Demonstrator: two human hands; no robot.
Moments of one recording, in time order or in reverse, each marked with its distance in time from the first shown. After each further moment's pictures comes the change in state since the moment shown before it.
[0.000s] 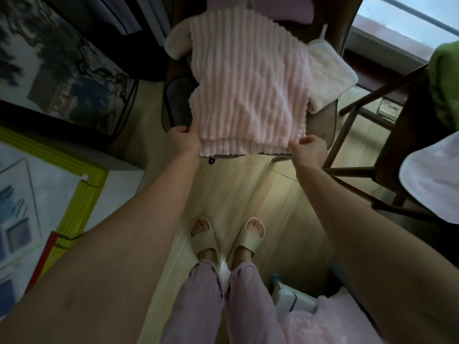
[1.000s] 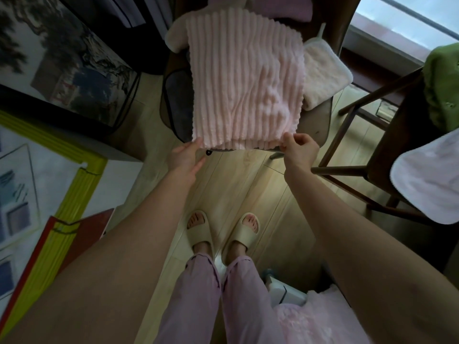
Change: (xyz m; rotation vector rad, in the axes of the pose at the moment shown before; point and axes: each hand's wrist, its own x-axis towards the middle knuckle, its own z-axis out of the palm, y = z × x) left_hand -0.045 -0.031 -0.014 -0.446 -0.162 -0.292; right_hand -0.021 0.001 -0.006 0.357 -0.081 0.067
